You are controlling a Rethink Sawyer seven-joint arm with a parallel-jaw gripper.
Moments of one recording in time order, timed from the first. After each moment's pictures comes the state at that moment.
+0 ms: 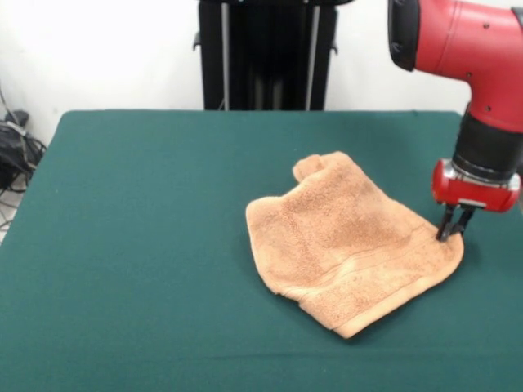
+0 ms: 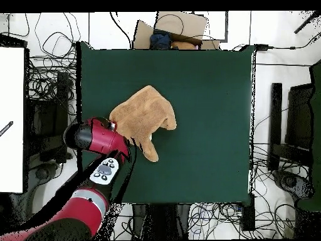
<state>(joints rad) 0.40 -0.26 -0.28 1.58 0.66 0.20 1.60</state>
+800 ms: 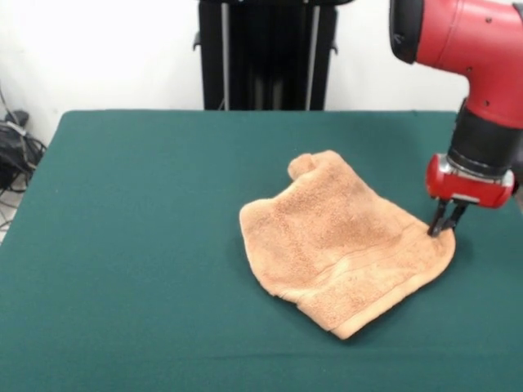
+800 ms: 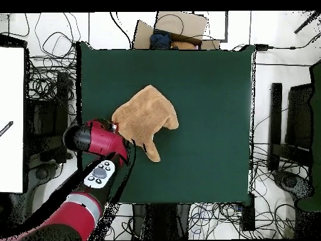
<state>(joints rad) 0.43 -0.24 -0.34 1.57 0.66 0.22 1.60</state>
